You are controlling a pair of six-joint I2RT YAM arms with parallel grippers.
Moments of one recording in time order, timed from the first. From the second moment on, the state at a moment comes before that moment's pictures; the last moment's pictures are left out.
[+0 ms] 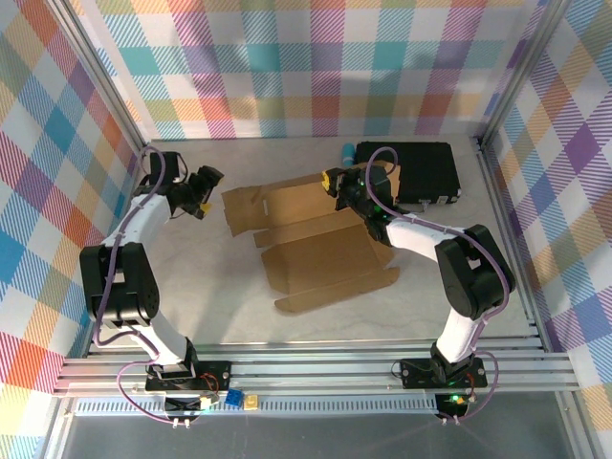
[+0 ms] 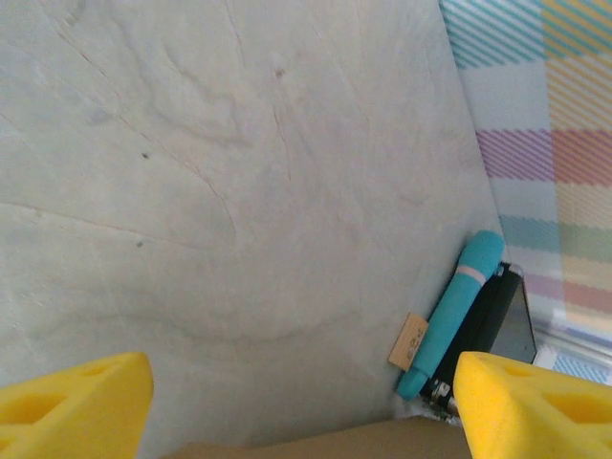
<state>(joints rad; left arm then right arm) 0.10 1.66 1.24 -0.41 0.42 -0.95 0.50 1.76 1.04 0.53 -0.20 1.82</state>
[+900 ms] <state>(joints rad) 0.03 1.53 1.02 -0.10 0.72 -1.05 0.49 1.81 1.07 0.53 -0.20 1.82</state>
